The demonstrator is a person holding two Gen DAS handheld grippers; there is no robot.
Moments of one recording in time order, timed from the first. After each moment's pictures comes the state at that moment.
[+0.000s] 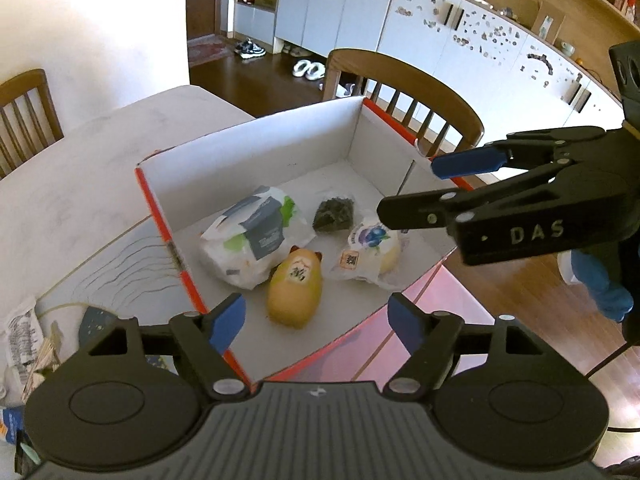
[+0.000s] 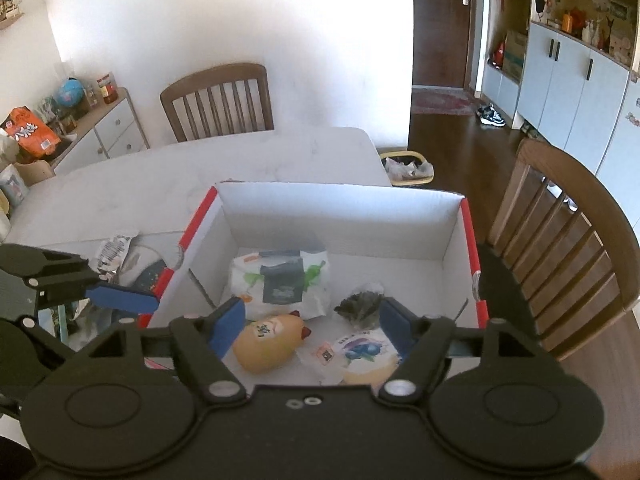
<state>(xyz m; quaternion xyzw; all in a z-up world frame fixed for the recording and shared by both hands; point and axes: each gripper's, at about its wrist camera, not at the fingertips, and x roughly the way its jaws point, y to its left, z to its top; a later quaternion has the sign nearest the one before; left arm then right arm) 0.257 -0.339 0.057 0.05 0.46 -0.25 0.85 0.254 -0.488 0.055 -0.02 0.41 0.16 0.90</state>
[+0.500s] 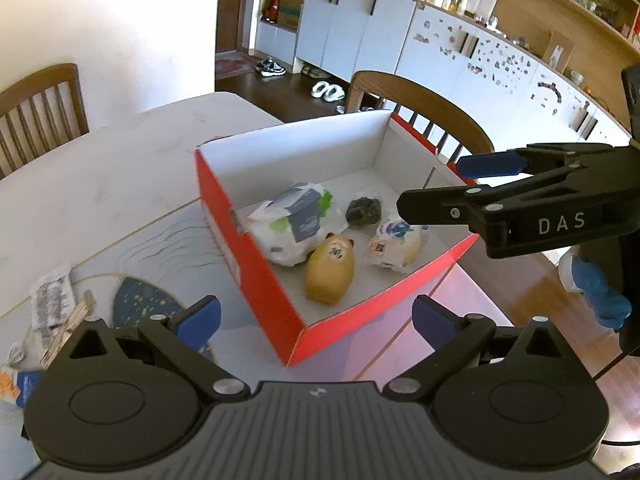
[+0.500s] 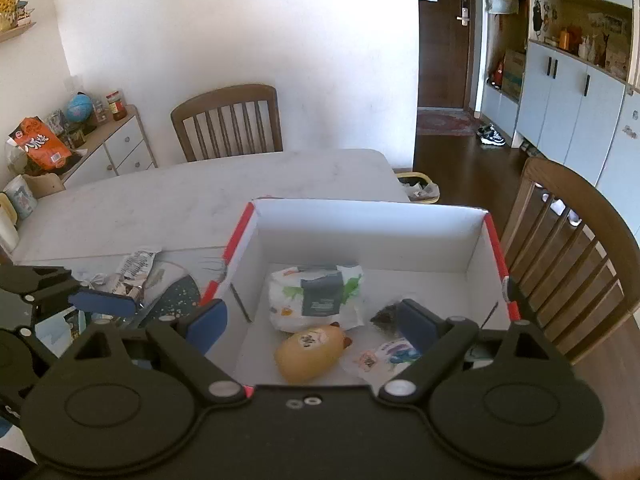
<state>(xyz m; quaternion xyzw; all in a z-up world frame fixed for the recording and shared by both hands) 0.223 -0.286 0.060 0.02 0.43 -0.23 0.87 0.228 -0.449 0.063 -0.01 0.38 0.16 0.91</state>
